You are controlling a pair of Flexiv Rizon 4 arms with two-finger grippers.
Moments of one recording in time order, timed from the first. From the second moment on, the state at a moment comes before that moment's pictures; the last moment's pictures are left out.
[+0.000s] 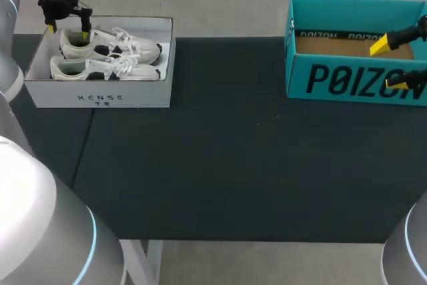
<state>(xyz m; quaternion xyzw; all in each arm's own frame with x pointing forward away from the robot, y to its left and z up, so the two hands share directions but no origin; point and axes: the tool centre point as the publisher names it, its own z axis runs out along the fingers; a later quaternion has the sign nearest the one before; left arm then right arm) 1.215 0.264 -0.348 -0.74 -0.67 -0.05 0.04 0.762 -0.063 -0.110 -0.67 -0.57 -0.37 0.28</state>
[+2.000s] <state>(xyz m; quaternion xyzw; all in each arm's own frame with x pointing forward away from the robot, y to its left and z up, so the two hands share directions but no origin) 1.067 0.260 -0.360 -0.71 -0.71 -0.01 0.00 0.762 -0.063 -0.110 -0.67 -0.57 -0.37 0.28</state>
